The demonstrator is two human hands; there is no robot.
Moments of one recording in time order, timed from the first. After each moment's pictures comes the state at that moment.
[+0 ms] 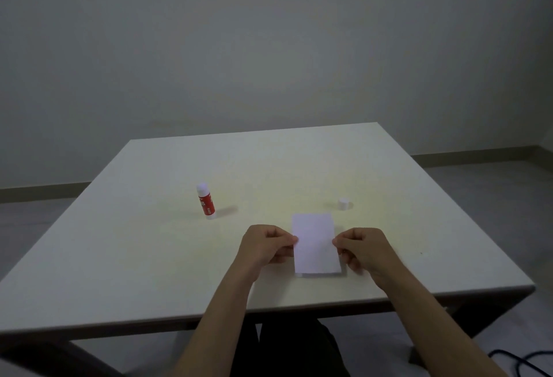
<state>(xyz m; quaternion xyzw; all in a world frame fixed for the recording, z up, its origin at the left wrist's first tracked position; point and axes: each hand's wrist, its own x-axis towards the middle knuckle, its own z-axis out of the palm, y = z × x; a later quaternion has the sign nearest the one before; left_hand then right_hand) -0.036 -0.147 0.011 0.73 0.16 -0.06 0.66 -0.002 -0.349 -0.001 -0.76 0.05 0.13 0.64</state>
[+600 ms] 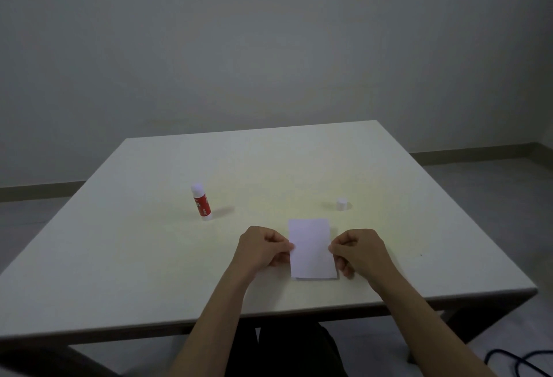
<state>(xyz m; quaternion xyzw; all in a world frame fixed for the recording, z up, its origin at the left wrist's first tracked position) -0.028 -0.147 0.004 0.80 0.16 -0.05 0.57 0.002 -0.346 -0.010 -0.82 0.02 0.10 0.57</state>
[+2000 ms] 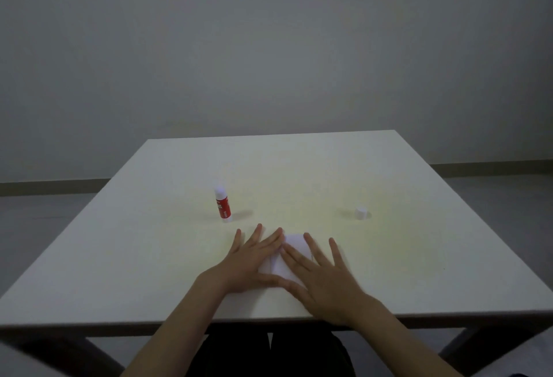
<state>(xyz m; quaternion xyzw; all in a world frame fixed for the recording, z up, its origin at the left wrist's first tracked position) -0.035 -0.071 -0.028 0.98 -0.13 -0.13 0.12 -0.035 -0.276 -0.022 -0.92 -0.38 0.03 0.03</state>
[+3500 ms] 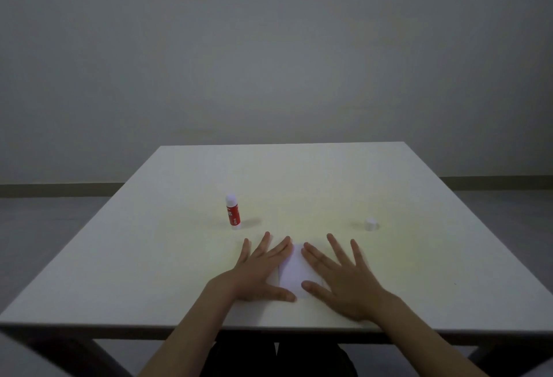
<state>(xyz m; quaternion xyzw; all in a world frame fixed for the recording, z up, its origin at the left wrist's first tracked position) -0.039 -0.072 -0.023 0.97 -0.13 -0.15 0.14 -0.012 -0.293 -0.017 -0.93 -0.35 0.06 0.03</state>
